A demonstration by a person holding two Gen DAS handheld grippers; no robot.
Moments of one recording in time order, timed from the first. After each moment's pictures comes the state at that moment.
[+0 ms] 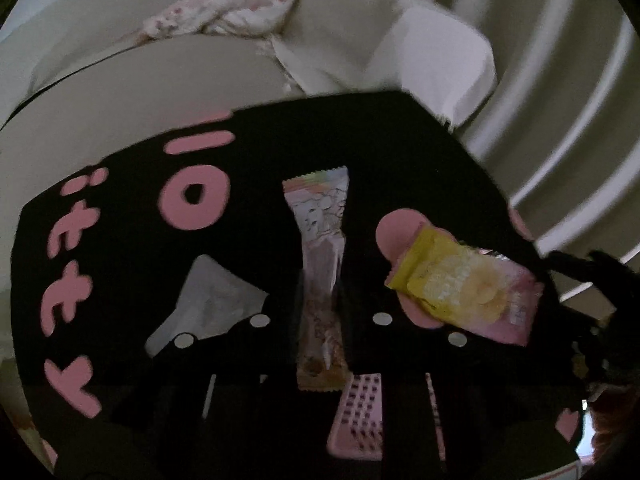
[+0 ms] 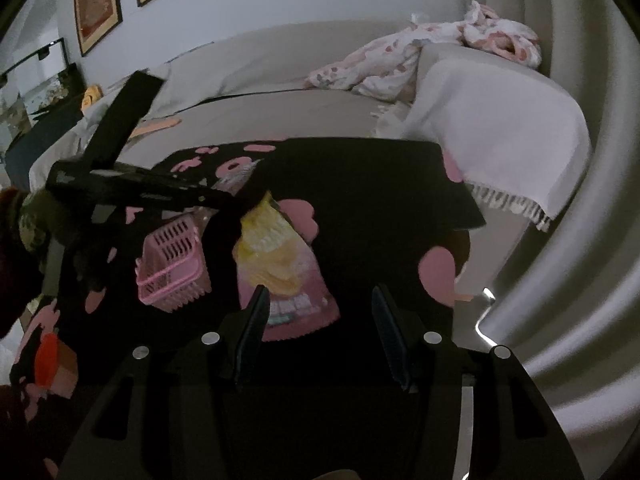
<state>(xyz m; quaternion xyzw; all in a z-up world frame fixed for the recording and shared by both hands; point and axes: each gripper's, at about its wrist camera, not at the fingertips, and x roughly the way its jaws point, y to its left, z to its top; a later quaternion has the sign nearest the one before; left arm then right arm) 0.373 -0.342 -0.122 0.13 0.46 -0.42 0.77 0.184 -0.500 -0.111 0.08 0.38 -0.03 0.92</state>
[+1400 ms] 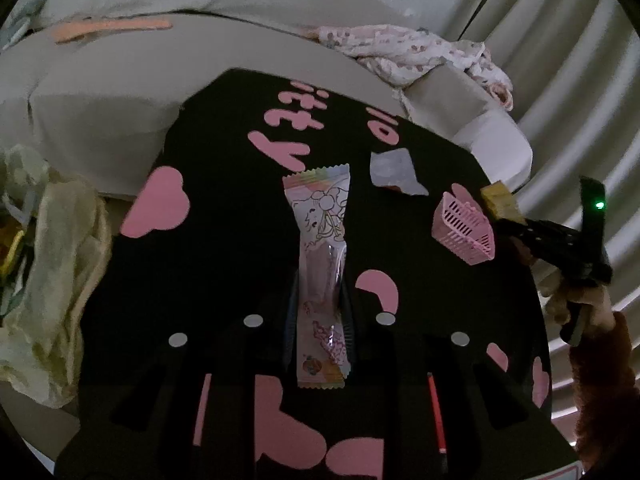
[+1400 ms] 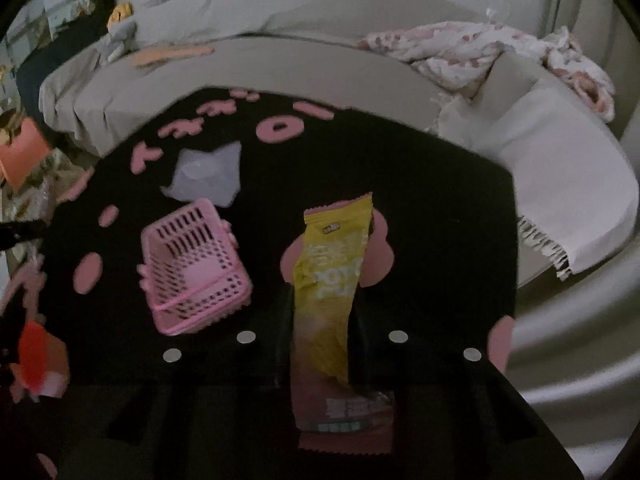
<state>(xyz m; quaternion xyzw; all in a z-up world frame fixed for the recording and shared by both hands) 0.277 -0.092 -0.111 -0.06 0.46 -0.28 0.84 0.239 -0.449 -0.098 -0.02 0.46 0.01 0.89</state>
